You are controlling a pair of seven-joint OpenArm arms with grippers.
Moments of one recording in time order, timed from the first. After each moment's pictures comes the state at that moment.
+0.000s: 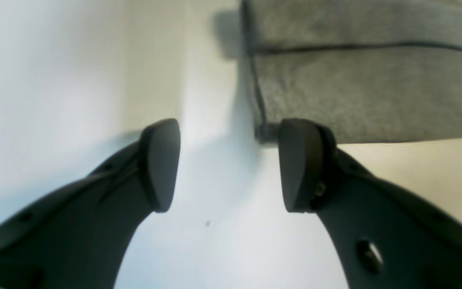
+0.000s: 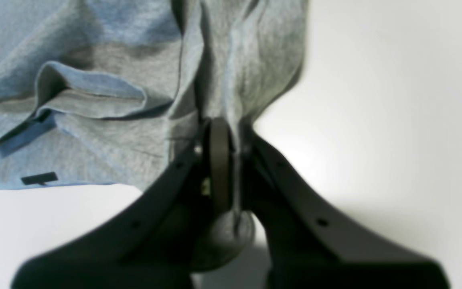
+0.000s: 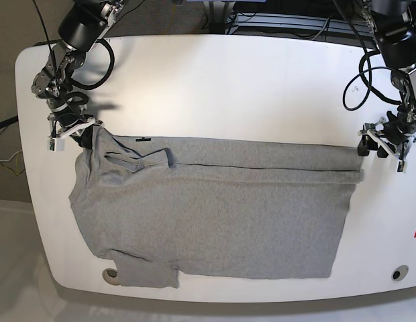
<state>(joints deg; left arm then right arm) -8.2 -27.2 -23.1 58.8 -20.0 -39.3 34.6 3.7 9.3 40.5 65.2 14.7 40.2 -30.2</state>
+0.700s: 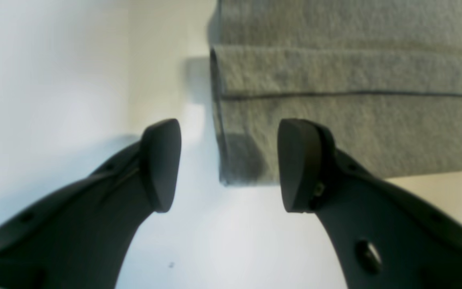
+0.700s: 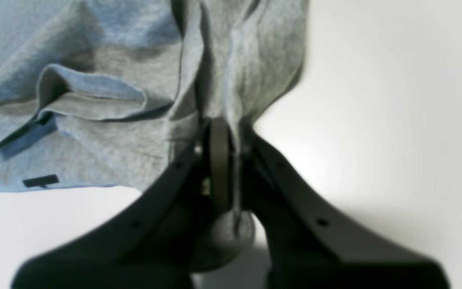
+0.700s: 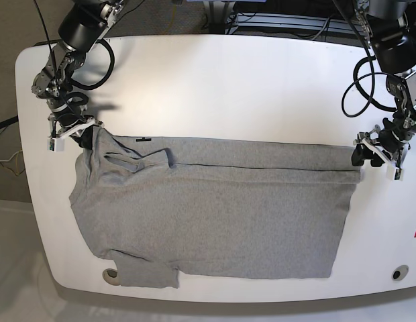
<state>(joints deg) -9.9 -25.6 -22.9 59.6 -23.5 -39.2 35.1 4.0 9.3 40.5 64.4 14.8 40.2 -29.7</state>
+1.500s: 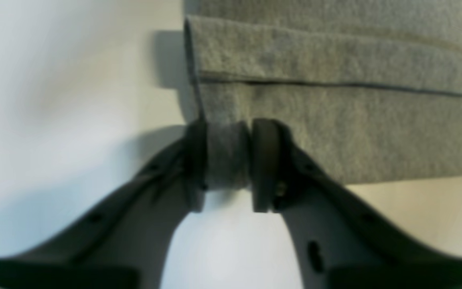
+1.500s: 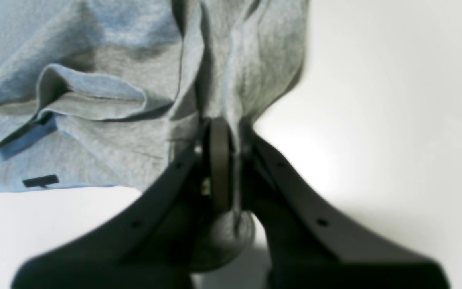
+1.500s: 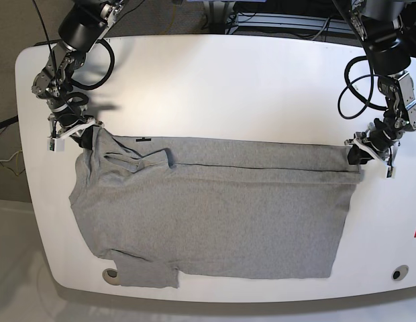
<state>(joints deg) -11.4 -23.0 -22.2 55.7 -23.3 -38.2 34.6 3.8 9.3 40.3 64.4 14.8 40.2 -29.7</state>
